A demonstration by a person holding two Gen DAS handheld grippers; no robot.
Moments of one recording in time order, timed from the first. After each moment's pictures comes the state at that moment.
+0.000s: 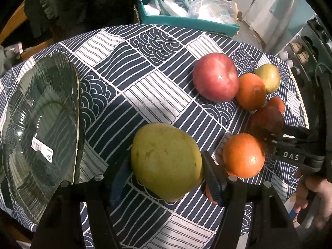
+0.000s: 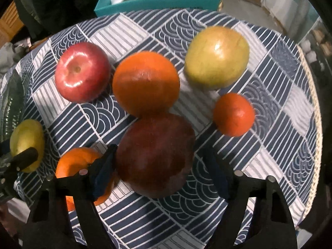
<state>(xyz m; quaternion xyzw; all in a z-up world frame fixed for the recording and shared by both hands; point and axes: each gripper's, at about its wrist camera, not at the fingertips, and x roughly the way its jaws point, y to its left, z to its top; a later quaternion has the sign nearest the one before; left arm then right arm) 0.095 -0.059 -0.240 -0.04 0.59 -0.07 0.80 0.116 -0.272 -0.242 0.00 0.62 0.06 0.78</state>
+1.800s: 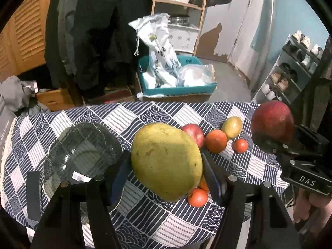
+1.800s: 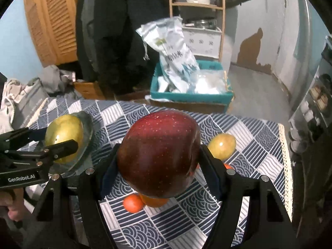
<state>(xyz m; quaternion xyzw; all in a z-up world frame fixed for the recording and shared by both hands) 0.046 -0.035 -0.094 -0.04 0.44 -0.09 0.90 0.055 -0.224 -0.061 -0.03 0.41 0.15 0.90</state>
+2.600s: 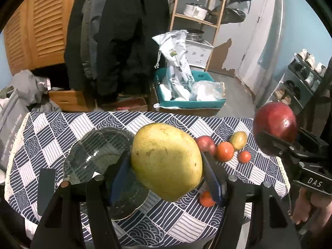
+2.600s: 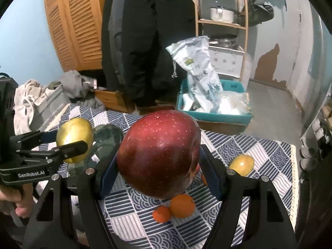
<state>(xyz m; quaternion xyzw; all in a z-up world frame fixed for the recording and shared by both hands) 0.029 0.022 -0.070 -0.07 0.41 -0.05 0.91 0.047 -0.176 -0.025 -0.03 0.38 0.22 0.90</state>
